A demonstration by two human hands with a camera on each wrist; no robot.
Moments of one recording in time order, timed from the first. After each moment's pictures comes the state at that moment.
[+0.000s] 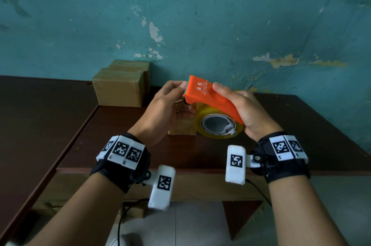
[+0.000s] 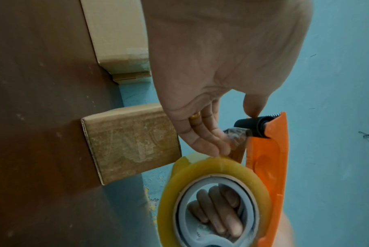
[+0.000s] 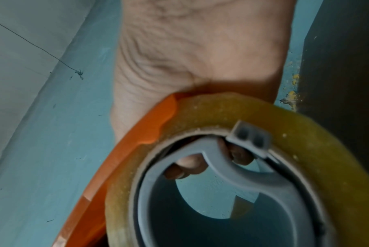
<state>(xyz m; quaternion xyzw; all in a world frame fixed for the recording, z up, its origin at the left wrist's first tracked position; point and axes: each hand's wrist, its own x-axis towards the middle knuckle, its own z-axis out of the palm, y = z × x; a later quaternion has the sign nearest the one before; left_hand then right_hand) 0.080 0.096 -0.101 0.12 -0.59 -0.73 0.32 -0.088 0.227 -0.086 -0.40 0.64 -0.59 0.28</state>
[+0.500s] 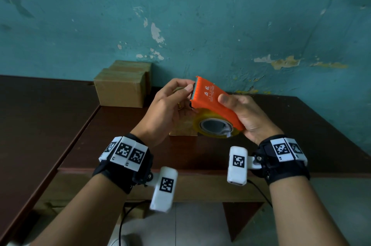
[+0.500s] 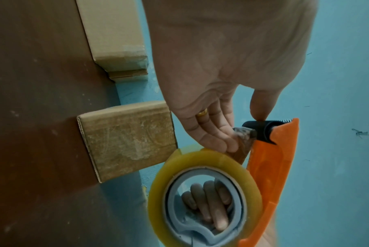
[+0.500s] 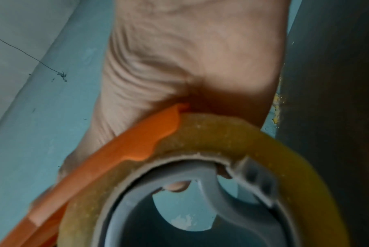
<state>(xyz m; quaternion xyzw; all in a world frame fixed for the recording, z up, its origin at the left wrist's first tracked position) 0.083 0.097 -0.101 0.07 -0.59 -0.73 0.33 -0.099 0.226 -0.101 -0.44 0.59 -0.59 0.32</state>
